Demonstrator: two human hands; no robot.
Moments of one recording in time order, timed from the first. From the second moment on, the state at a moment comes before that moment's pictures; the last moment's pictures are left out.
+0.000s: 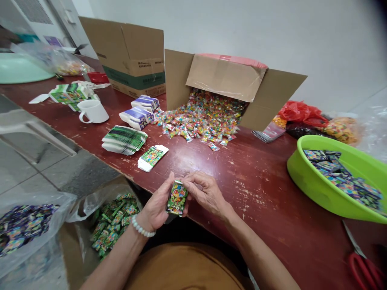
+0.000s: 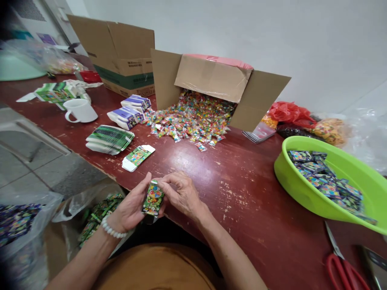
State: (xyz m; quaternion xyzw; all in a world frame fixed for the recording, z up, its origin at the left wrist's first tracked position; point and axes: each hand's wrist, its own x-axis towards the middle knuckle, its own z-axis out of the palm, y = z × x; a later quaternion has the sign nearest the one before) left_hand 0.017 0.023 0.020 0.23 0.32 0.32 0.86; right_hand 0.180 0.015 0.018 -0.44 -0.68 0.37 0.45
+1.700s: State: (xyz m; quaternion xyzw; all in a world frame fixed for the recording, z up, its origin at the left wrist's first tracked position) left_hand -0.163 -0.002 -0.018 0.58 0.73 0.24 0.26; right_hand 0.158 0.015 -0.027 -0.49 -0.76 0.27 0.32
